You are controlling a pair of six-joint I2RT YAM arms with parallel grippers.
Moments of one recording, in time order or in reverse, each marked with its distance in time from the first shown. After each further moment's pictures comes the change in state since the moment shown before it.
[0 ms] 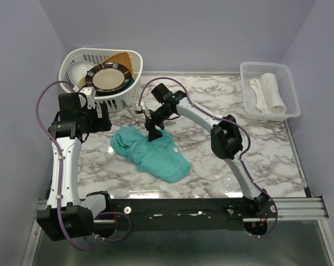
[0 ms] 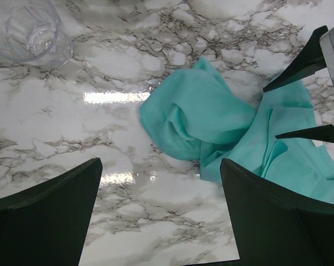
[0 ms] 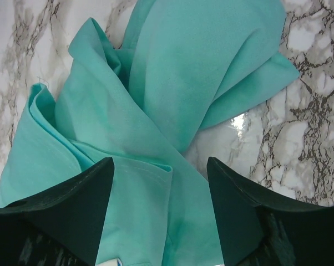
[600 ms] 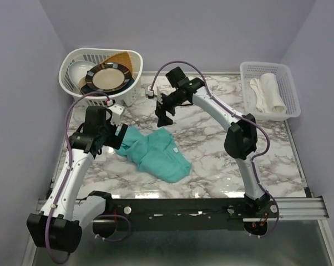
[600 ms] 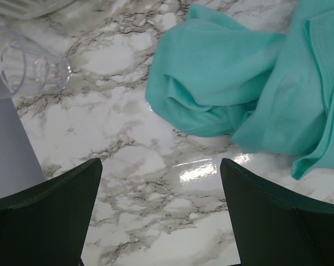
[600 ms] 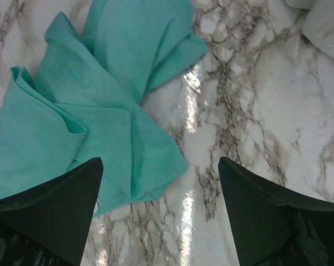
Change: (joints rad) left arm -0.360 -0.133 -0.251 0.091 -0.263 0.301; right arm -0.120 -0.195 -0.026 -0.021 0.114 -0.047
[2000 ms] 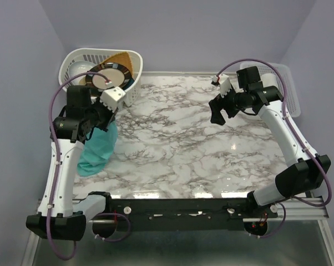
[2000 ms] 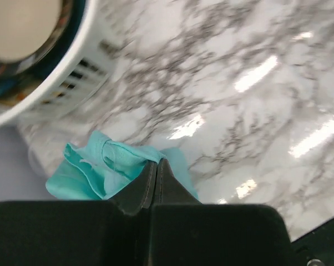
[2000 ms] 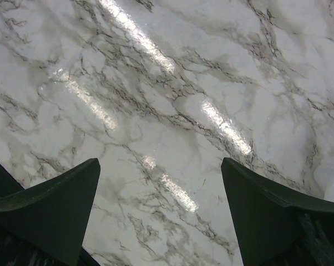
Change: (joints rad) left arm 0.217 0.145 0.422 -0.189 0.385 0.228; right arm -0.349 -0.724 -0.621 -0.066 0.302 0.377
